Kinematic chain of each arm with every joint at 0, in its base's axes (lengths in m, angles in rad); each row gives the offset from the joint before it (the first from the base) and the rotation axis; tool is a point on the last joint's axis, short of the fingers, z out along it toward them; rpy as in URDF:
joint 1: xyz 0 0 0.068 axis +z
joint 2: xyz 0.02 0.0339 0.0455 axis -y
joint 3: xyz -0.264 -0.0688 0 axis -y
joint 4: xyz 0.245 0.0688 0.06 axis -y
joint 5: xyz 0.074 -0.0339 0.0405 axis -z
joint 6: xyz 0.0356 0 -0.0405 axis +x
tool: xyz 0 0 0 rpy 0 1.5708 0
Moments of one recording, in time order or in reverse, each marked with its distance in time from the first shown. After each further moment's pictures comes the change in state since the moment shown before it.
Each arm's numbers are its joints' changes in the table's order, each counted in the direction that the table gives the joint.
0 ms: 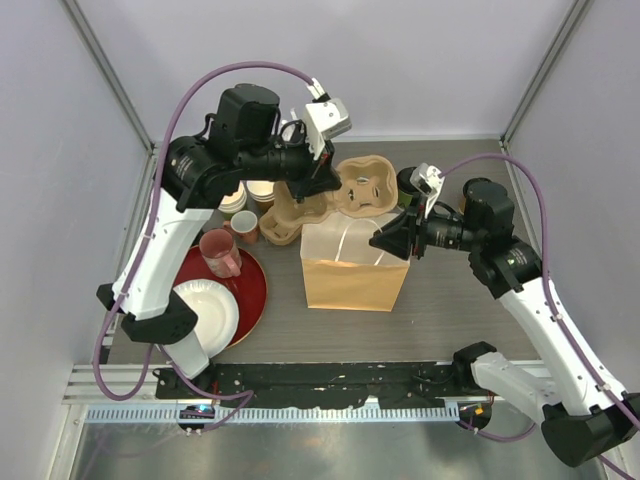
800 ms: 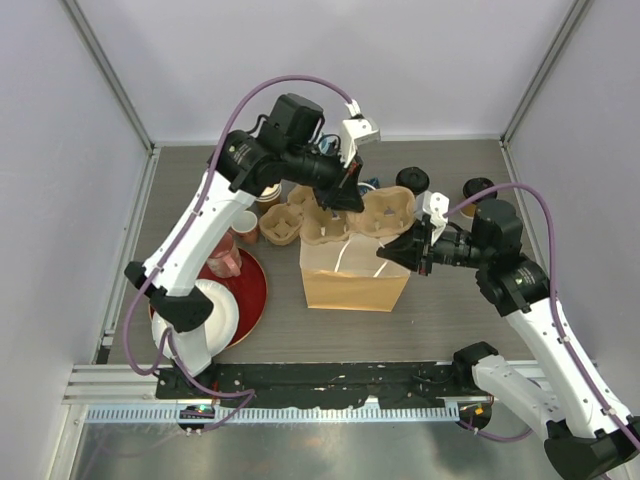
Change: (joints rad) left arm 0.000 -0.115 -0.099 0.035 0.194 -0.069; right arm 0.001 0.105 -0.084 -0.047 -0.068 -0.330
